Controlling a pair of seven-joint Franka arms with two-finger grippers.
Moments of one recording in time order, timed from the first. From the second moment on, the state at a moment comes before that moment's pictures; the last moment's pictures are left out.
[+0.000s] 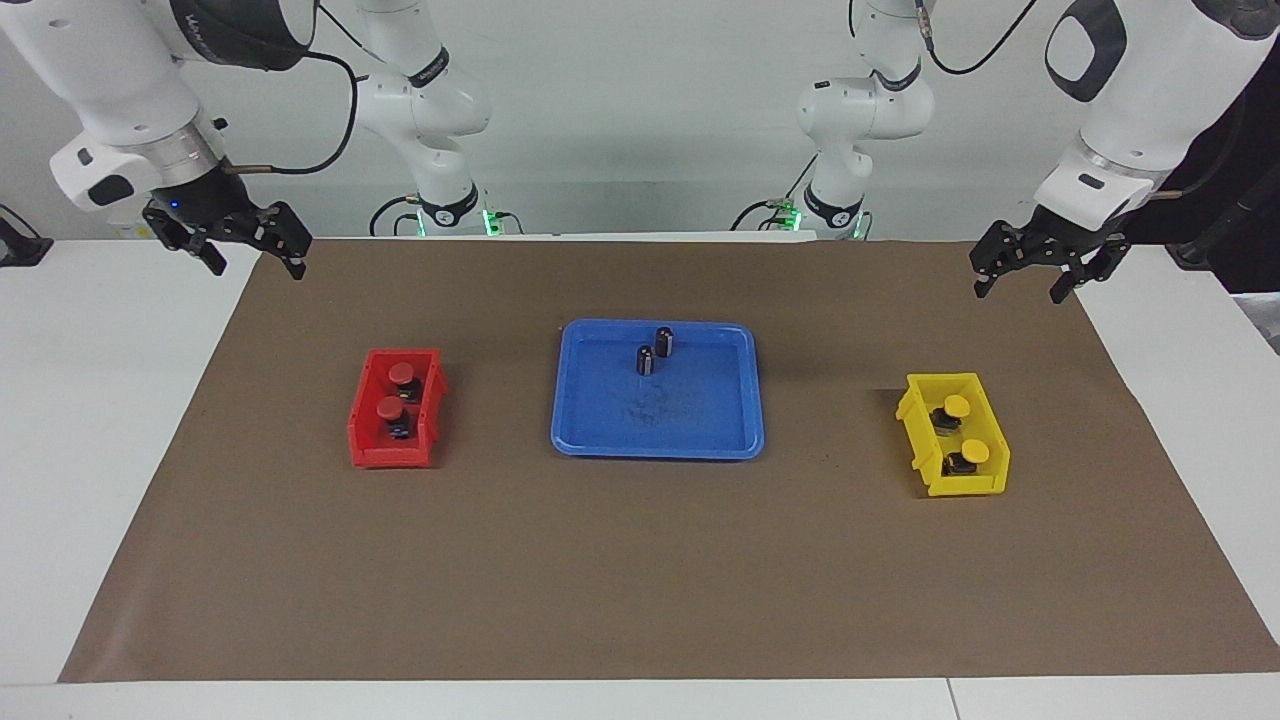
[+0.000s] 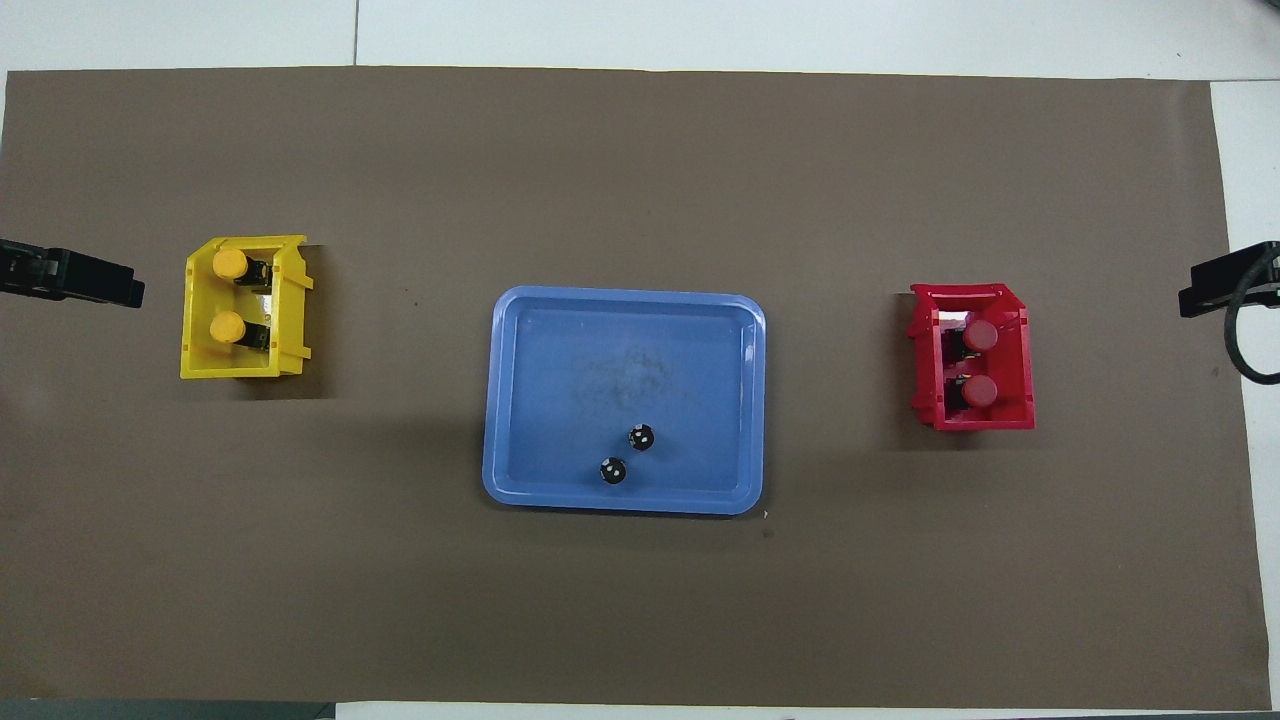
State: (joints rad) left arm -0.10 -0.03 0.03 -1.66 0.00 1.66 0.14; right arm -0.05 0.00 -0.05 -1.56 -0.03 1.51 -0.03
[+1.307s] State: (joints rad) left arm -0.10 -0.03 0.03 -1.66 0.00 1.66 0.14; right arm -0.03 0.02 -0.02 -1.58 -0.03 1.60 -0.03
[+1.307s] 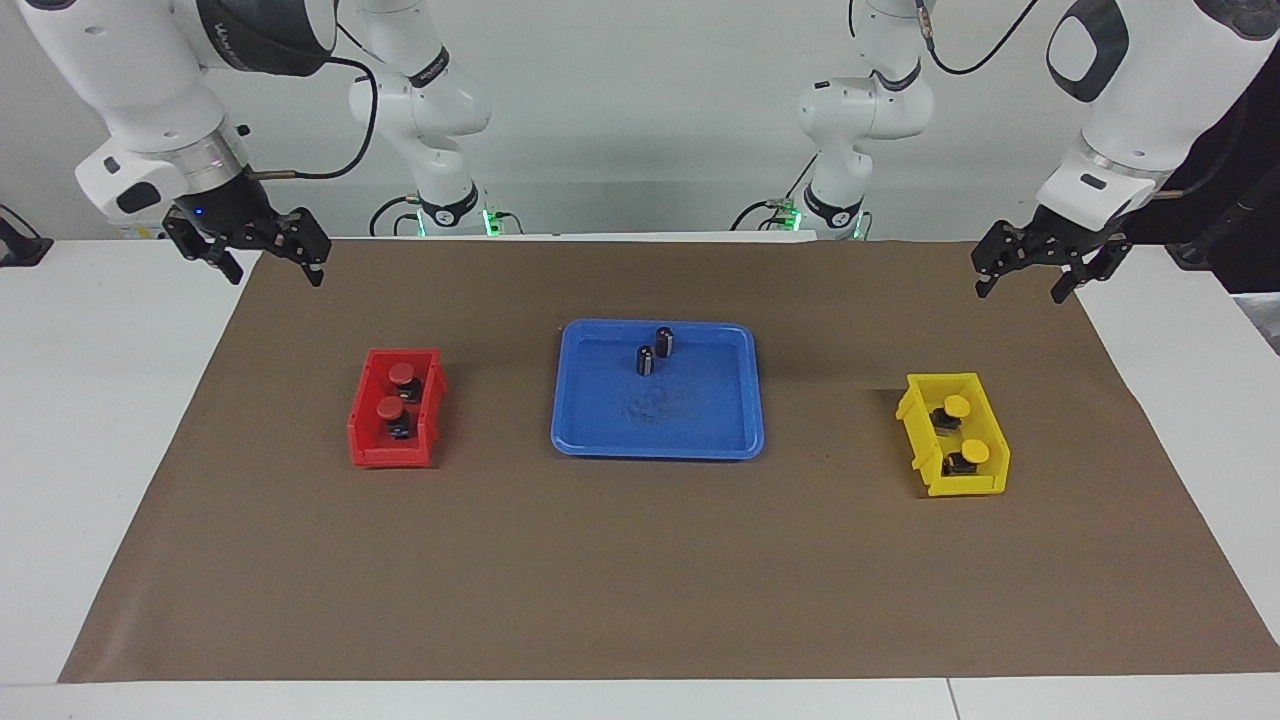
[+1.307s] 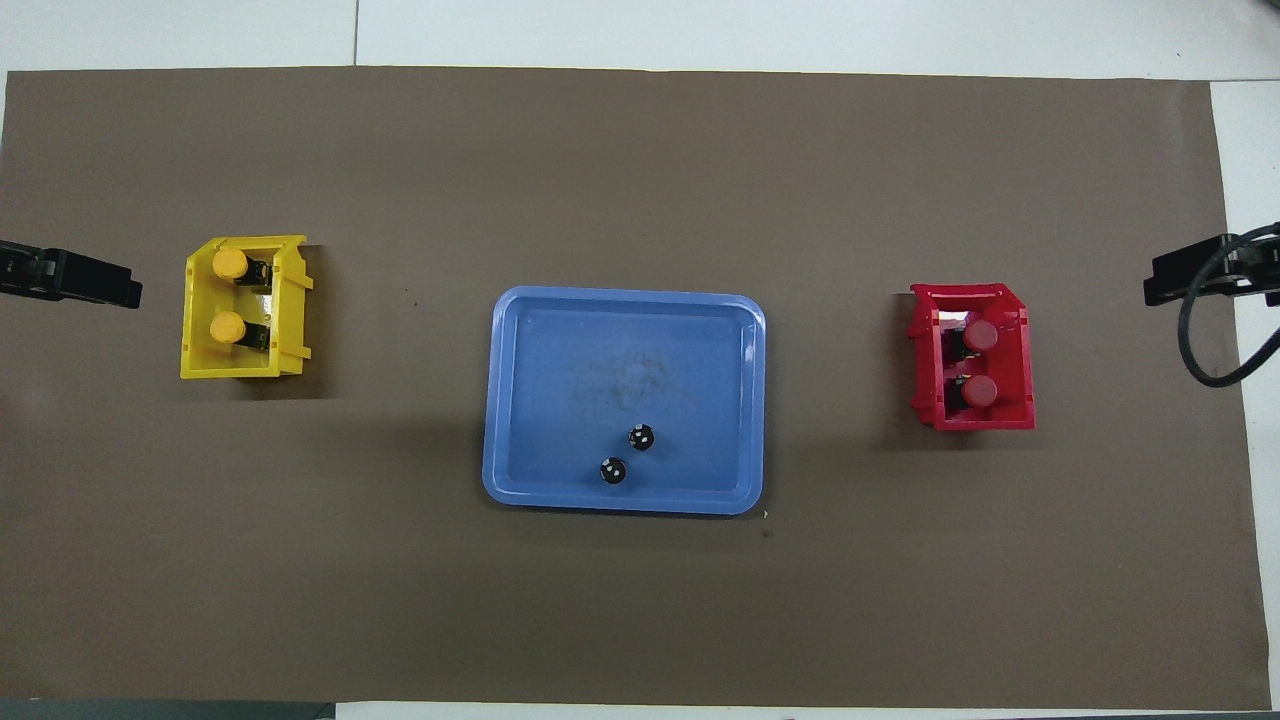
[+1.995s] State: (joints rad) left arm -0.10 -0.03 0.03 -1.66 0.00 1.66 0.14; right arm 0.03 0.10 -0.01 -1.98 0.03 2.13 0.01
